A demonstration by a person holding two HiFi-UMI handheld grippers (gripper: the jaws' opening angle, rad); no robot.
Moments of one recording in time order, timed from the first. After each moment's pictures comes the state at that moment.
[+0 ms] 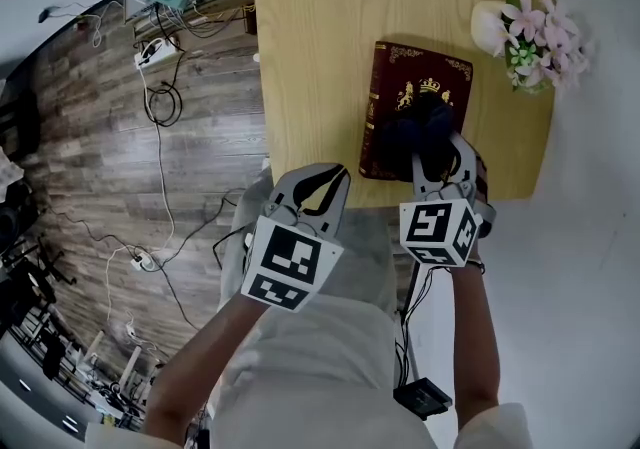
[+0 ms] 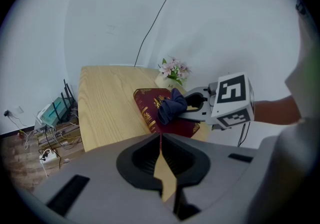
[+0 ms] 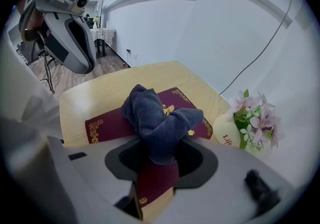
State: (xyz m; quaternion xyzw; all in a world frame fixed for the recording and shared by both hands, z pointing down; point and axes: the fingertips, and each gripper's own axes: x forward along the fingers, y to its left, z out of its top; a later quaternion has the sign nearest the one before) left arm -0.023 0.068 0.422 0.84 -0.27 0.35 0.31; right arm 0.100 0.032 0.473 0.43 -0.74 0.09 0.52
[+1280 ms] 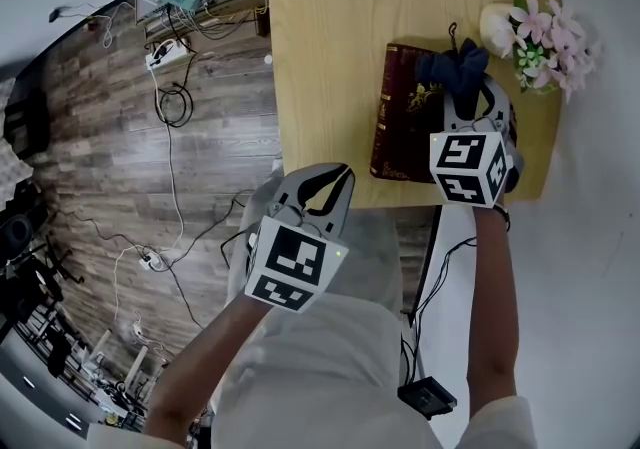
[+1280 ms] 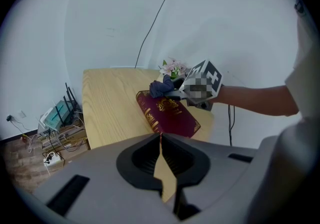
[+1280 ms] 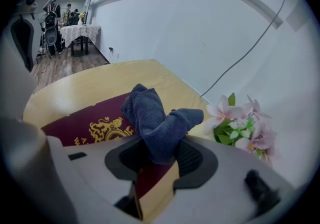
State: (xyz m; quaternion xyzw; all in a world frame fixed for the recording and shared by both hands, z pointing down) left arm -0.036 0.064 0.411 0.84 -0.28 0.36 0.30; right arm 0.140 -0.060 0.467 0.50 -0.70 0.06 0.51
